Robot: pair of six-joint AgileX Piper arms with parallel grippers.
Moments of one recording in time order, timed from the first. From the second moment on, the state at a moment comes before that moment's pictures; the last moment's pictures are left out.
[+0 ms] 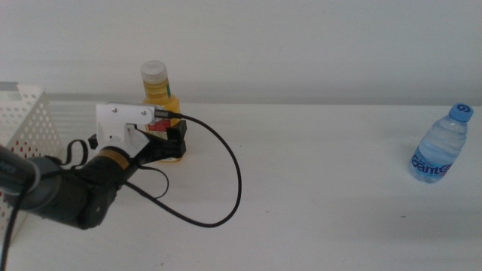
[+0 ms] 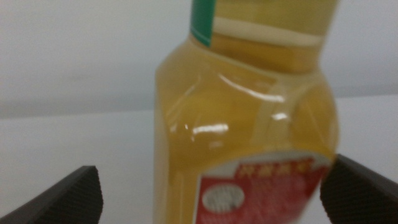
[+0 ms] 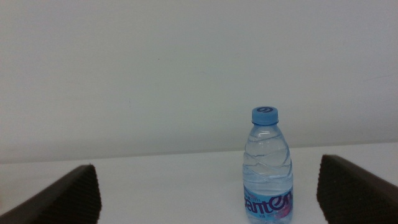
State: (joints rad) left arm -0.22 1.98 -0.70 0.04 -0.92 -0.18; right arm 0.08 0.00 -0.01 -0.08 0.07 0.15
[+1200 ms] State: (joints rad) left arm -0.23 2.01 -0.71 -0.07 -0.87 0.06; right arm 0.08 0.00 -0.01 -0.08 0.07 0.15
